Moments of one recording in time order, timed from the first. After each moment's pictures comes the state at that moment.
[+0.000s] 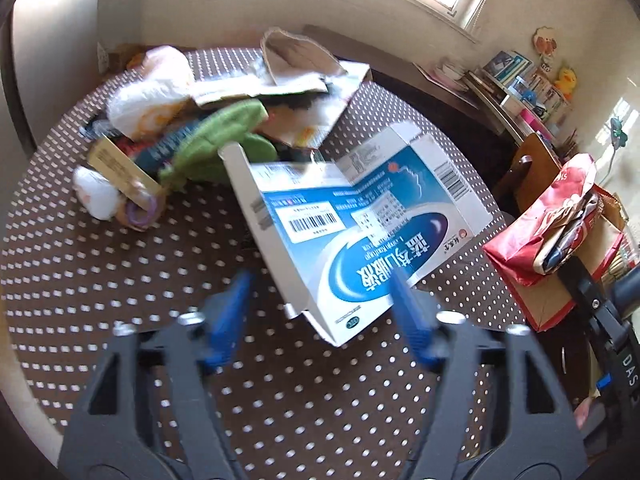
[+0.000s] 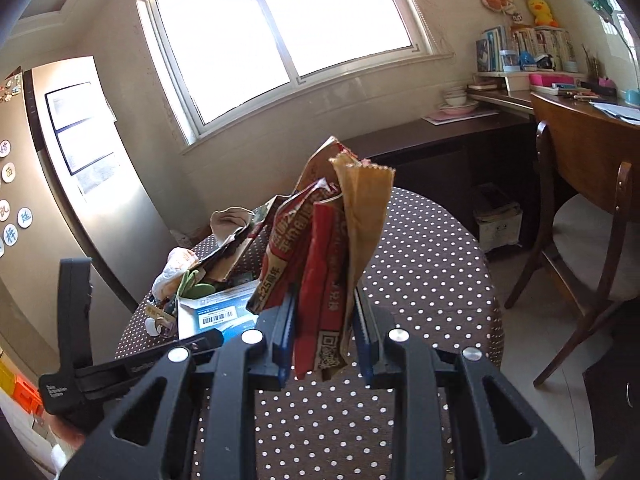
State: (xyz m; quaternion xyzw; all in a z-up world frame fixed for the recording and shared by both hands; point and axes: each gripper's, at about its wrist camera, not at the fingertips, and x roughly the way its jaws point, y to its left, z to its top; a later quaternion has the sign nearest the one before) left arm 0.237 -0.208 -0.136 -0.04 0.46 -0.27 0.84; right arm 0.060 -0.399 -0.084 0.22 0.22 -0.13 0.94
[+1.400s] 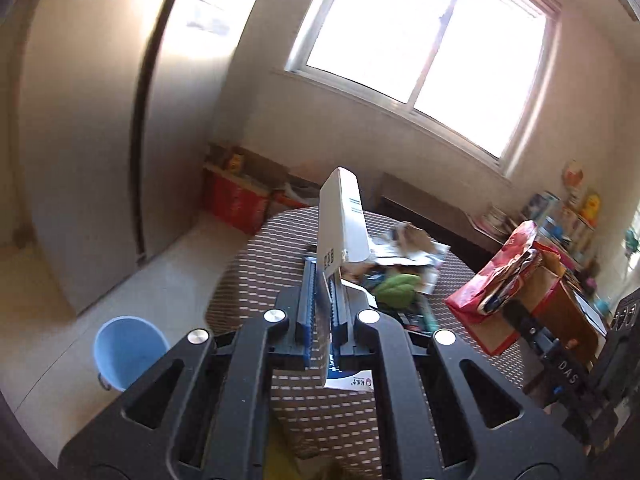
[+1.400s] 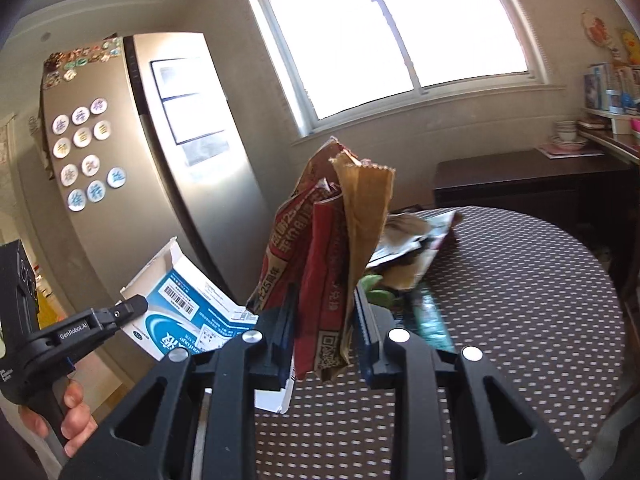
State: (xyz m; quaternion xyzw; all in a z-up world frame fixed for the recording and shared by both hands) left arm 0.153 0.014 -0.023 -0.15 0.25 -0.13 0.95; right arm 0.109 -0.265 -0.036 0.16 0.19 0.05 0.97
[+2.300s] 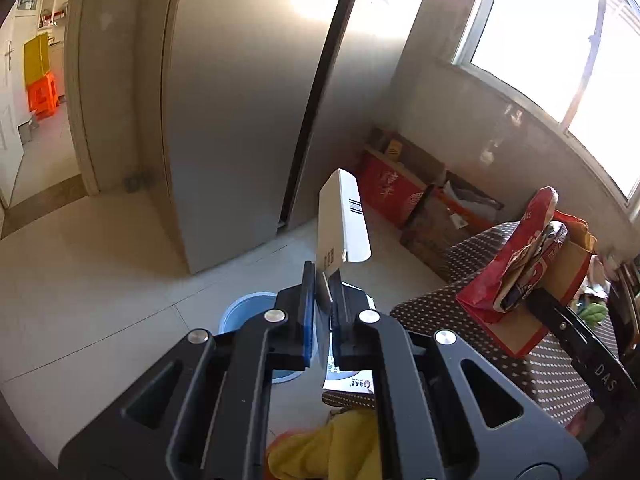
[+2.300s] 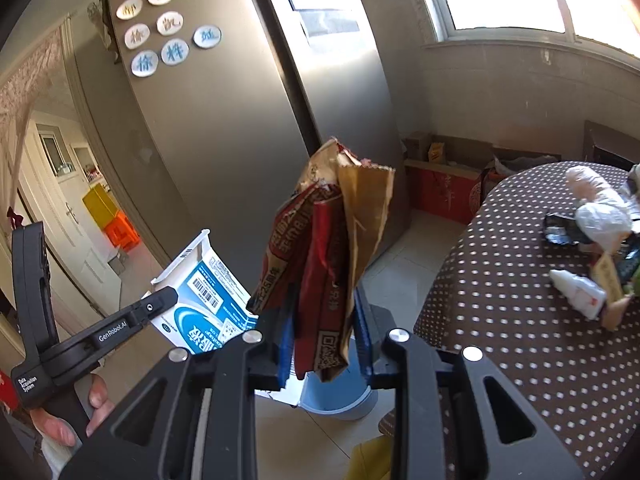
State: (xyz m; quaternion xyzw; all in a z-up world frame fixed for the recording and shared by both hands) left arm 0.199 0.215 -0.105 -0.18 0.32 0.09 0.93; right arm 0.245 -0.012 -0.086 0.08 0.33 0.23 0.91
